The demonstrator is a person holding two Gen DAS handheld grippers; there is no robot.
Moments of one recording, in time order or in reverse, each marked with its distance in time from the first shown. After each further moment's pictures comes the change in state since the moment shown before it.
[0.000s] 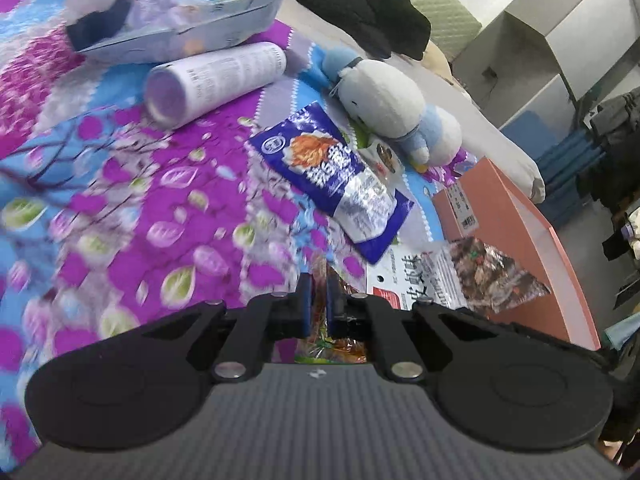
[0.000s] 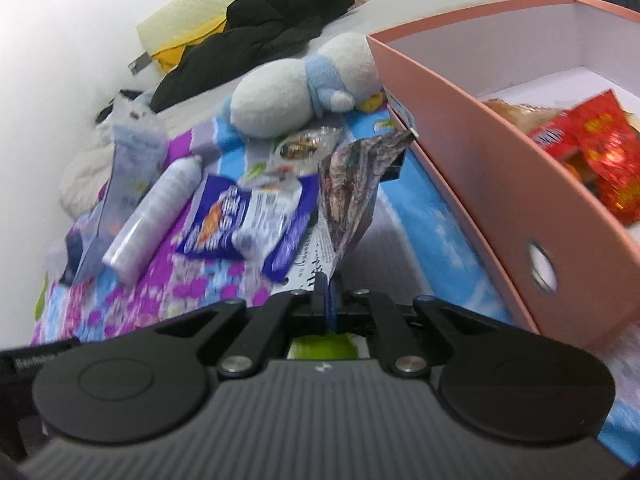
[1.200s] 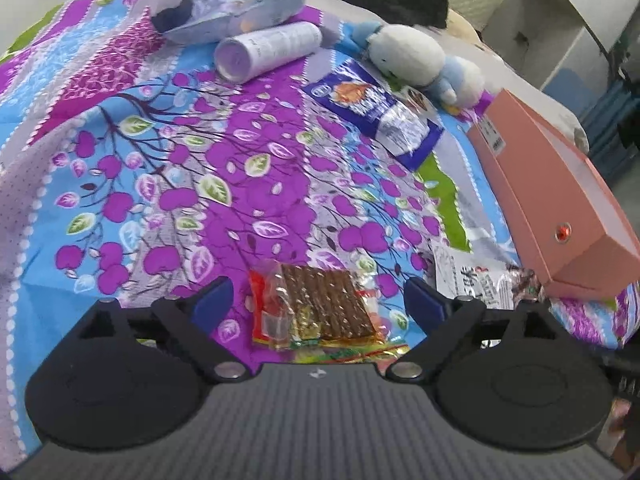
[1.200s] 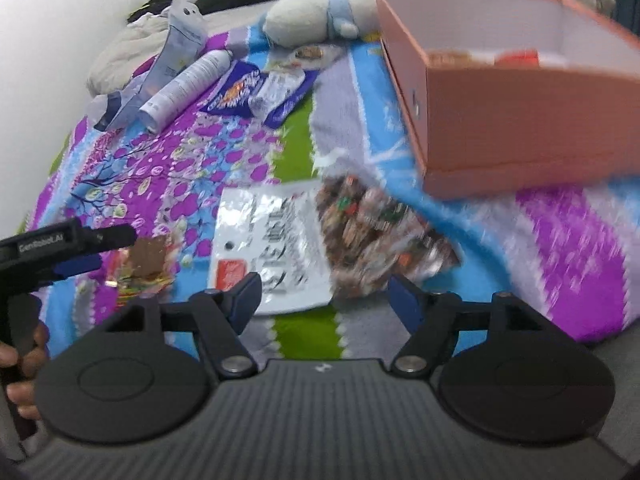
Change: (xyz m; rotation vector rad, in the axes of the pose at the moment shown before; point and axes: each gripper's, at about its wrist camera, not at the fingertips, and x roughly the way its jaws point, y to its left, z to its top) left arm -0.058 -0.012 -0.087 0.124 0.019 0.210; right arm -0.106 -0.023 -0.062 -0.277 0.145 -0.061
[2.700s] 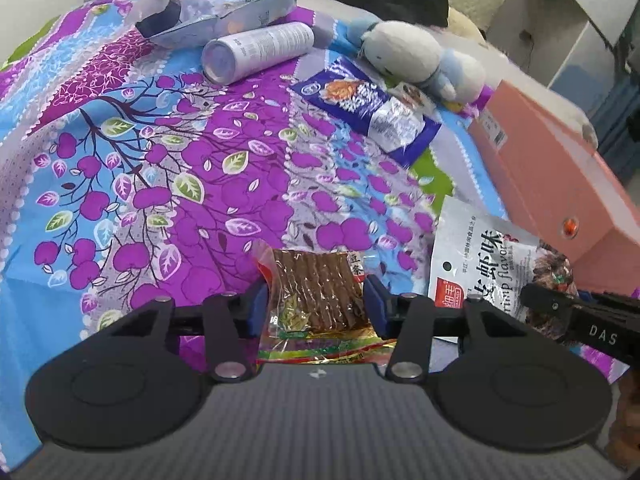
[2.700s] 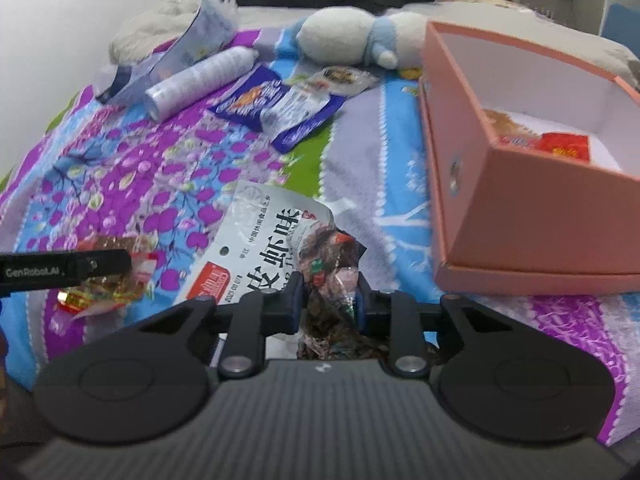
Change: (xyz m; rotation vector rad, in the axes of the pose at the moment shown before) left arm 0.009 -0.023 -0.005 -0.002 -0.029 0.037; right arm 0.041 0.000 0.029 -0.165 -0.041 0.027
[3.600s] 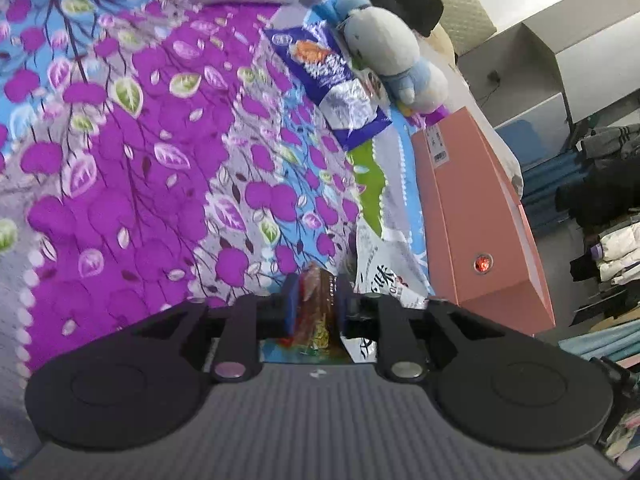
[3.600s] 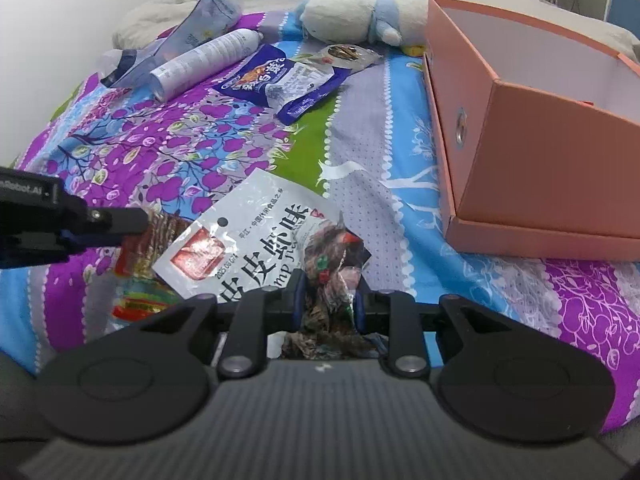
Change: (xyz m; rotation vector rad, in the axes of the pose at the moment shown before) left arm 0.024 0.019 -0.006 -0.314 0.126 -0.331; right arm 0.011 0.001 -0.027 0.003 0.039 0.029
